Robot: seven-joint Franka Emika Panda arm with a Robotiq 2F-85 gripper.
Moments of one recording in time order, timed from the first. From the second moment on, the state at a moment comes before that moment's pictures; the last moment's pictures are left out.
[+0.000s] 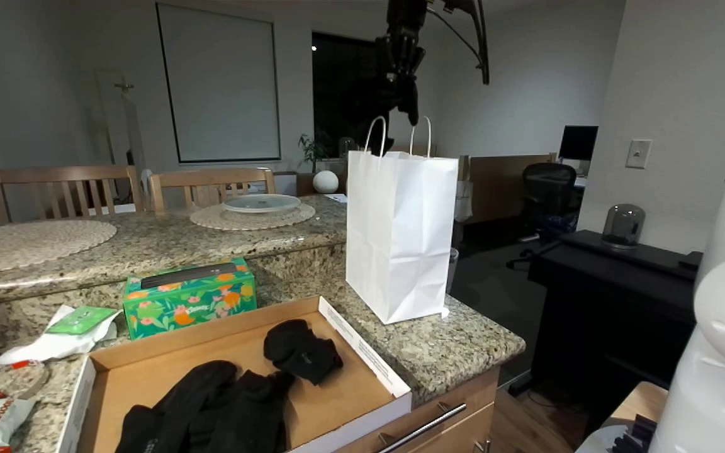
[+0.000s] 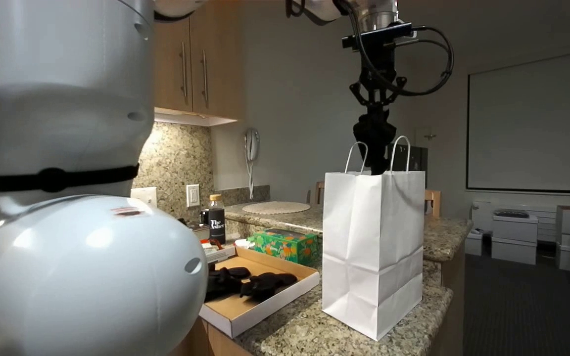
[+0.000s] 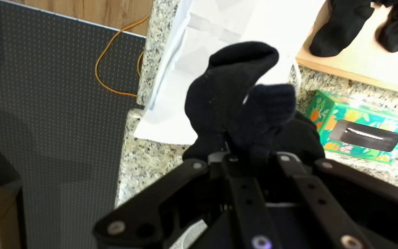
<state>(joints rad) -0.01 0.04 -0.13 -1.40 0.06 1.55 -0.27</state>
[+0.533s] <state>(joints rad) -0.05 -0.03 -0.16 -1.63 0.12 1.59 -0.25</state>
